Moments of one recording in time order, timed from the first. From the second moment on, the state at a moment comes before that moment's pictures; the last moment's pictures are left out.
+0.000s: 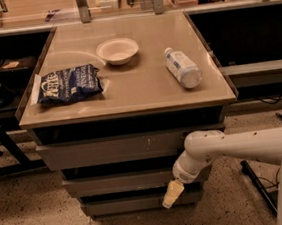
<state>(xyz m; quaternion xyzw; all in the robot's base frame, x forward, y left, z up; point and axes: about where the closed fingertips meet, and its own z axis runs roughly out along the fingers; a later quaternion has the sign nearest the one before) 0.493 -0.096 0.442 -0.50 0.84 0.17 0.10</state>
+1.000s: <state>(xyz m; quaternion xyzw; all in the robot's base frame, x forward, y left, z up) 0.456 -0.111 0.428 -0.53 0.83 0.18 0.03</state>
